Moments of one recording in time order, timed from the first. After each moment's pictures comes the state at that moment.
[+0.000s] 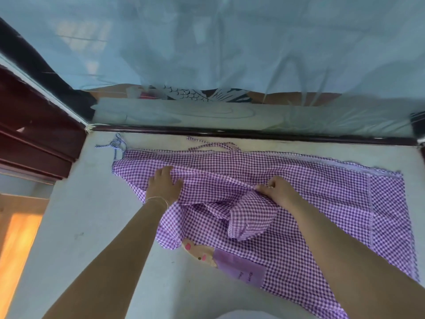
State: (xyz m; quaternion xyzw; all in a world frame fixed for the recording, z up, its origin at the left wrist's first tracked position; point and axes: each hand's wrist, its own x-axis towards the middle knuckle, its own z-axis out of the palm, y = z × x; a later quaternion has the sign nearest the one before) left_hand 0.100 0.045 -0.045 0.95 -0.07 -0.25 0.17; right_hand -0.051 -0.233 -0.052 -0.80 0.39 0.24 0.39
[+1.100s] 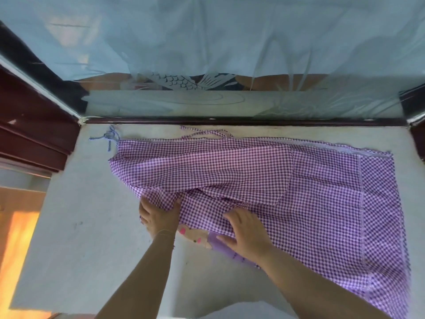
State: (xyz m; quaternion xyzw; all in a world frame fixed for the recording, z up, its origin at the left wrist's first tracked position) left_hand -0.010 0.069 -0.084 0.91 0.19 -0.16 0.33; right_hand -0.159 -0.112 -0.098 -0.98 0.06 0.05 0.20
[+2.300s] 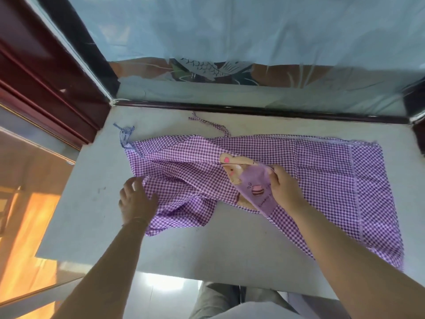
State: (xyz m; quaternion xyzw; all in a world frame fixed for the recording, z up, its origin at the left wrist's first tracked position) left_hand -0.035 0.184 -0.037 0.98 0.02 -0.12 0.13; right_hand -0.166 -0.153 -0.027 -0.90 0.26 0.00 0.36
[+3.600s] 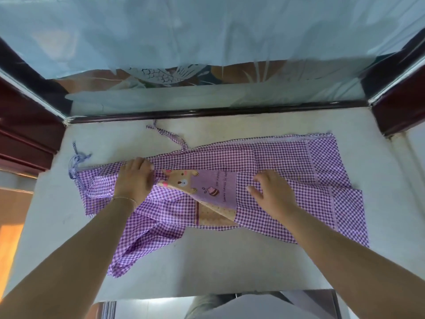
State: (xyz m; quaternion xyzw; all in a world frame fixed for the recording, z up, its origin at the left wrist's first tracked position) left_hand 0.047 0.094 -0.042 0.93 -0.37 0.00 0.07; right_hand -0.200 -0.208 -0.057 -0.98 0.17 -0.01 0.11
